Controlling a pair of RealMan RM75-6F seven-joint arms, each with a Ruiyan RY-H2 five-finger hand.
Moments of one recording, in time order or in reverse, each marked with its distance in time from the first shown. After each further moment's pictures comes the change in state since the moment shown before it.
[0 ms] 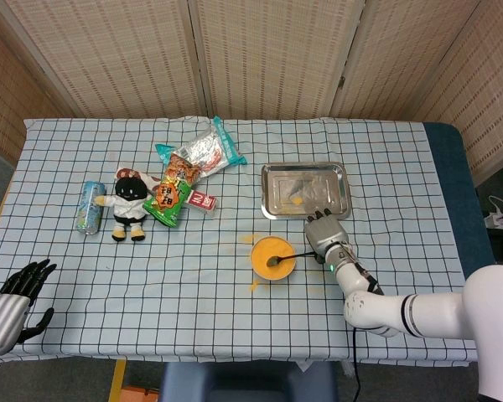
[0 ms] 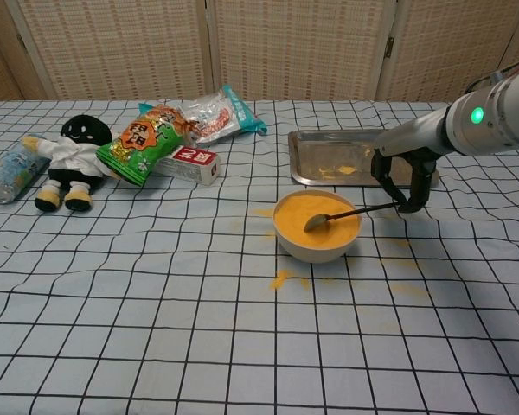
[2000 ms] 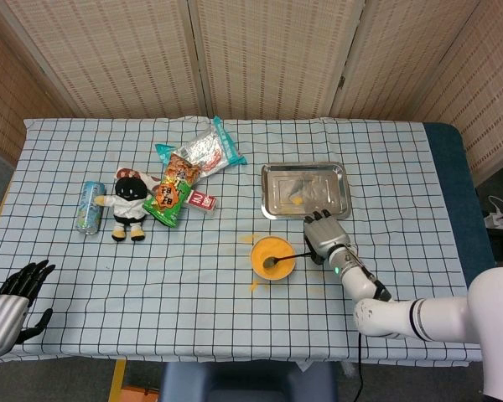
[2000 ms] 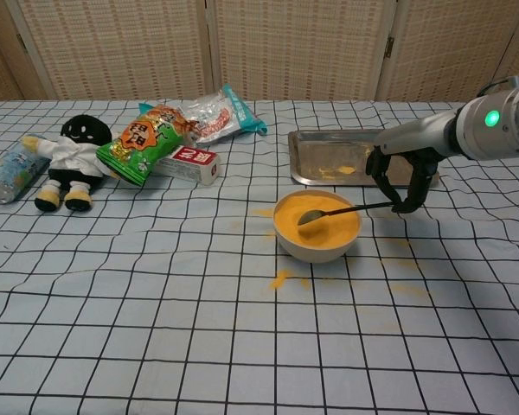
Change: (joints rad) left arm 0.003 0.000 0.003 0.003 -0.001 0.003 0.007; right arm -0.046 0.010 -0.053 -0.014 -0.209 0.012 0.224
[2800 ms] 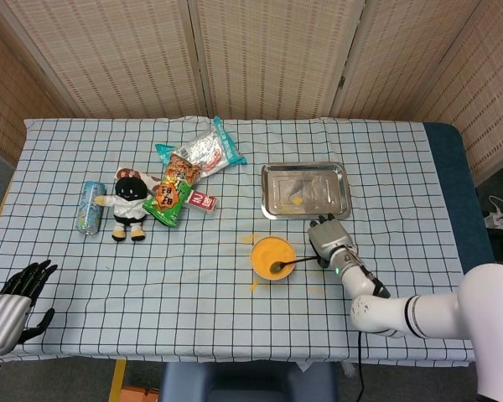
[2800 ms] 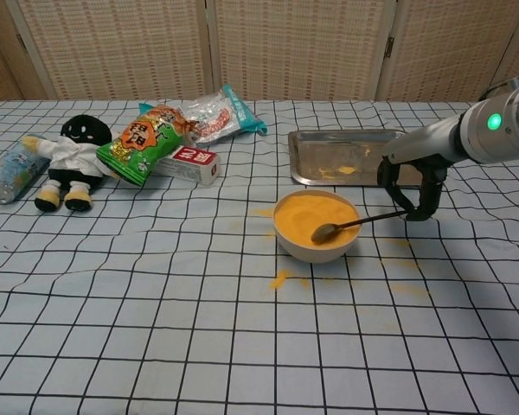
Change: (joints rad) left arm -0.005 0.000 0.000 0.000 -0.001 -0.009 -0.004; right arm 0.085 -0.015 -0.046 0.023 0.154 -0.041 -0.086
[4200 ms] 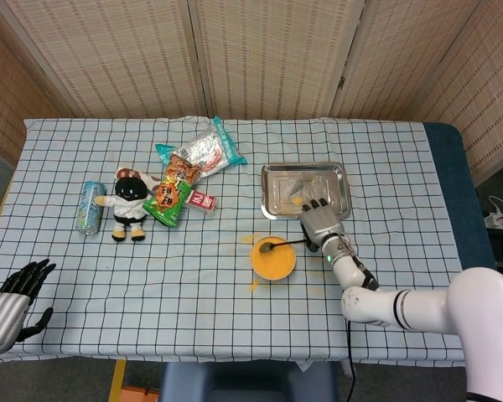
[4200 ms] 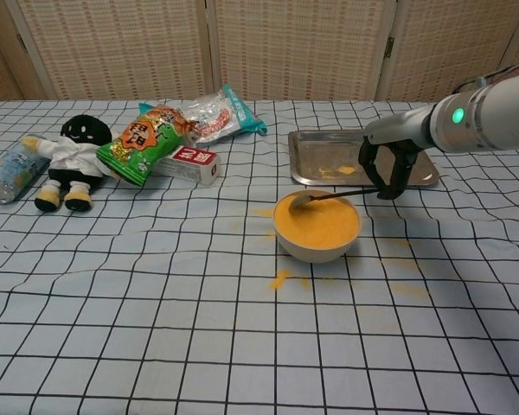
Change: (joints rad) left arm -0.007 0.002 -0.003 0.011 -0.011 -0.018 -0.020; right arm -0.059 -0.095 0.083 0.164 -0.082 0.014 0.063
